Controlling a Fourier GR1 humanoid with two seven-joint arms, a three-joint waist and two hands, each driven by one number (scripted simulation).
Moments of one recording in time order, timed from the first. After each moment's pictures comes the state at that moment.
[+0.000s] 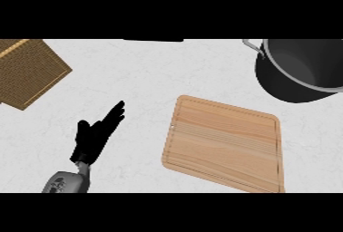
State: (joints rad) left arm -0.11 0.15 -0.14 -1.38 0.04 -0.12 0.15; right arm -0.20 -0.94 0.11 -0.73 -0.42 0.30 -0.81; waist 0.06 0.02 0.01
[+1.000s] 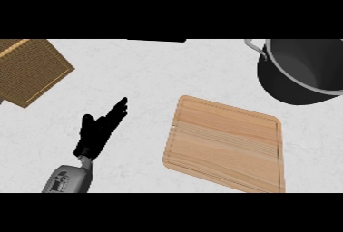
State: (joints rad) left arm -0.15 0.14 -0.13 -1.35 0.03 -0.14 0.16; right arm -0.72 -1.02 0.19 -0.37 -0.07 0.25 -0.86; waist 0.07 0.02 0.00
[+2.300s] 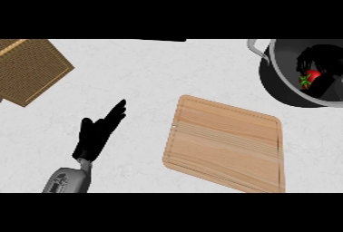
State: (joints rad) left arm -0.14 0.14 -0.12 -1.34 0.01 -0.15 0.13; right arm -1.10 -0.62 0.59 -0.08 0.51 0.03 -0.40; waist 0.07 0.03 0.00
